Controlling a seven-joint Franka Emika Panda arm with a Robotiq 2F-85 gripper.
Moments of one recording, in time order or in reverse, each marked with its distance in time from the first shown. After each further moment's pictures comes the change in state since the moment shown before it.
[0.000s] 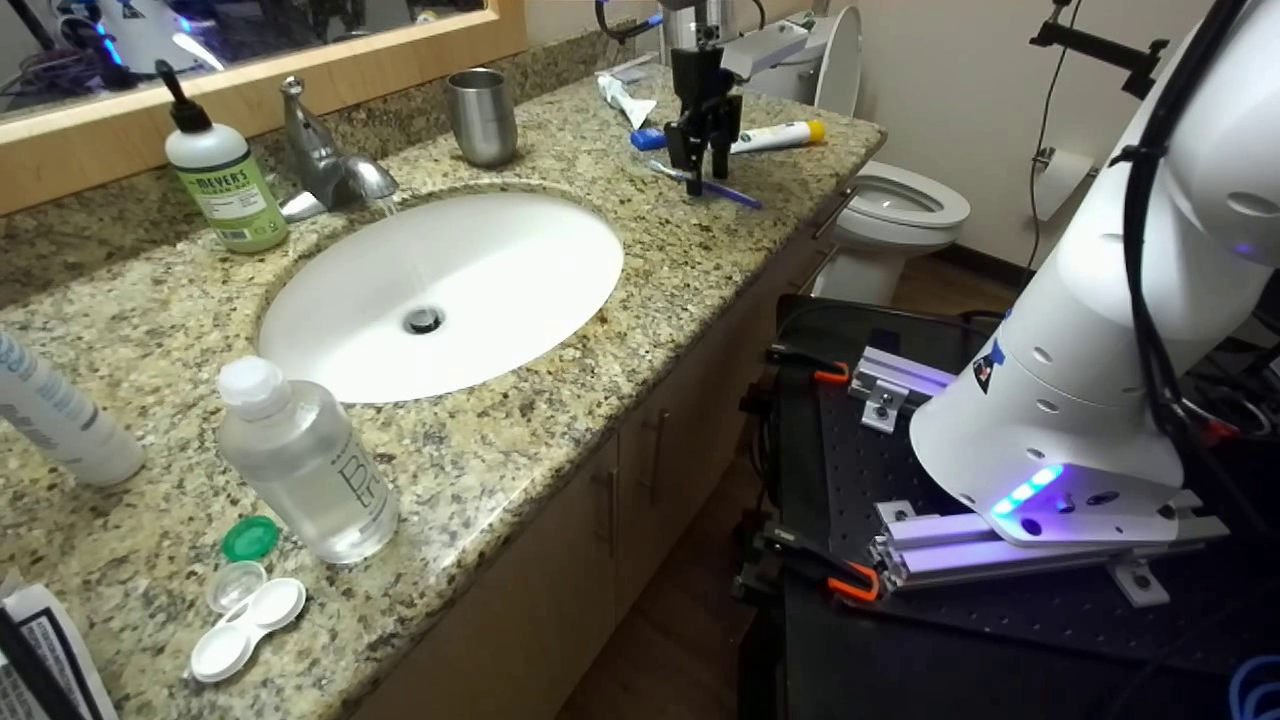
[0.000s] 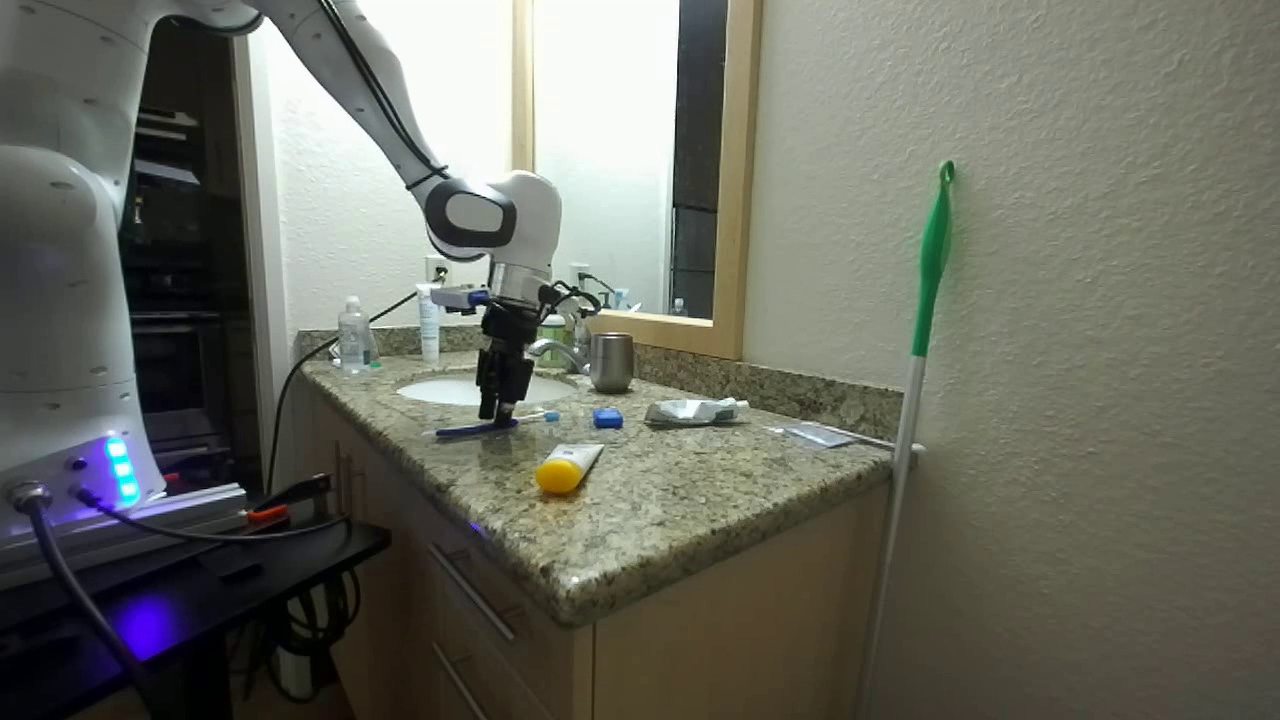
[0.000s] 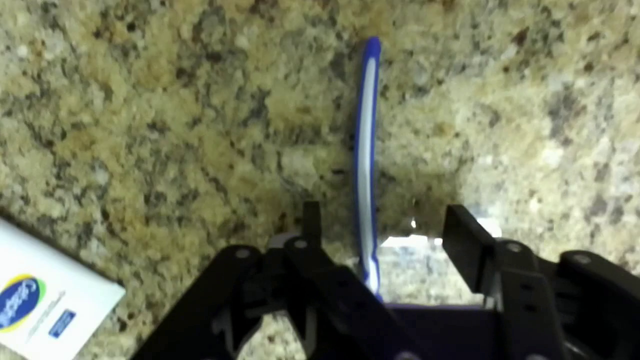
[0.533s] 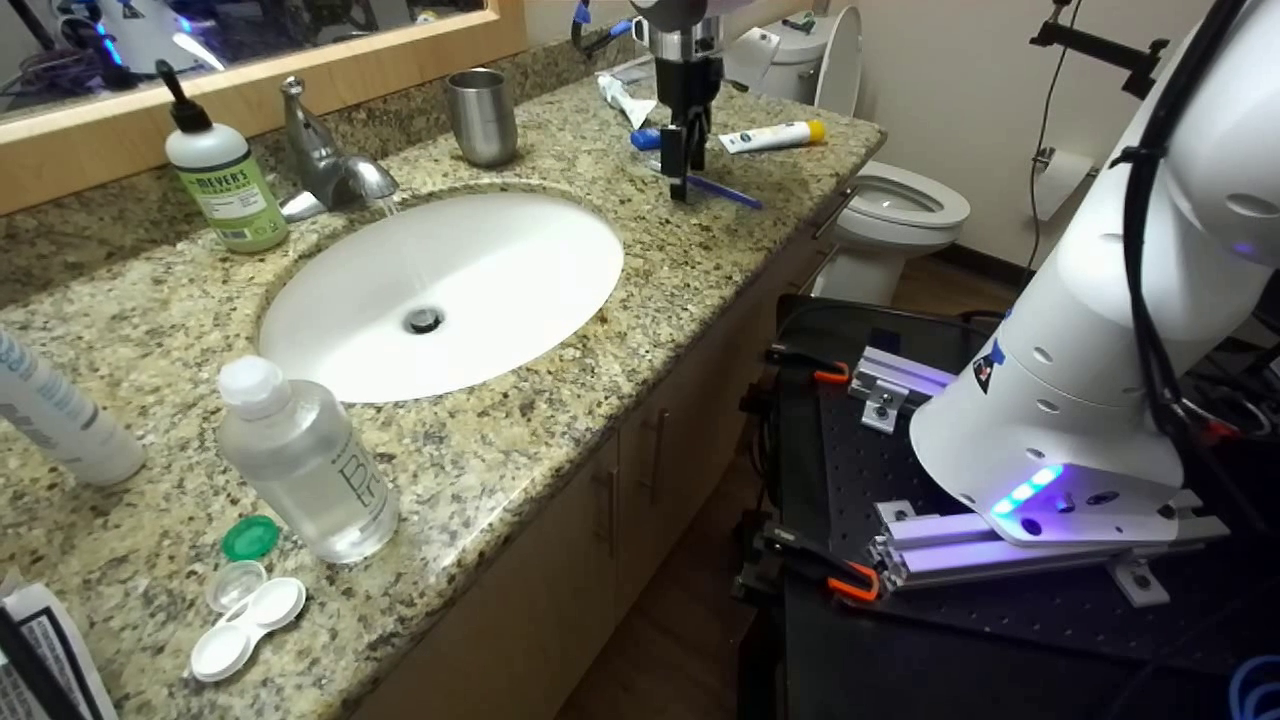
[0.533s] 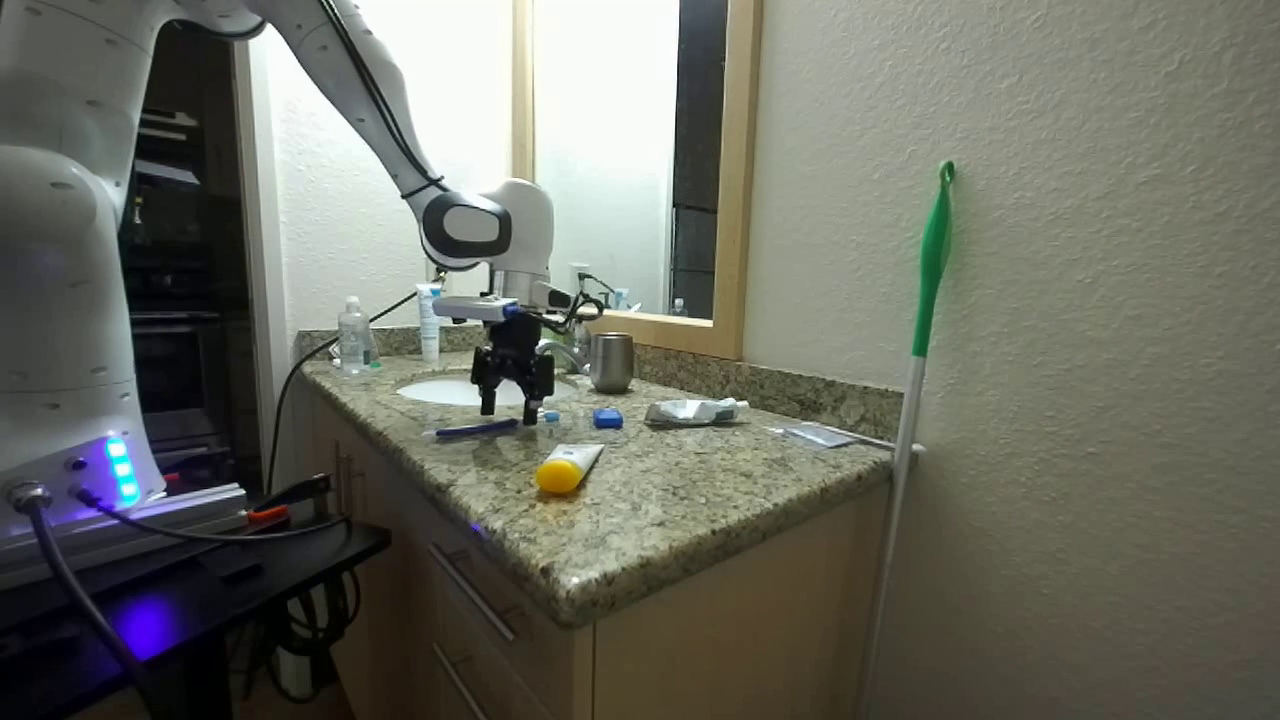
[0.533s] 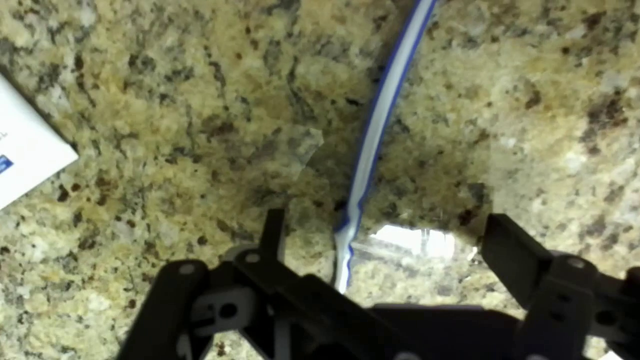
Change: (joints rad) arm -0.003 0.022 0.038 -0.016 -0.003 0.119 -0.297
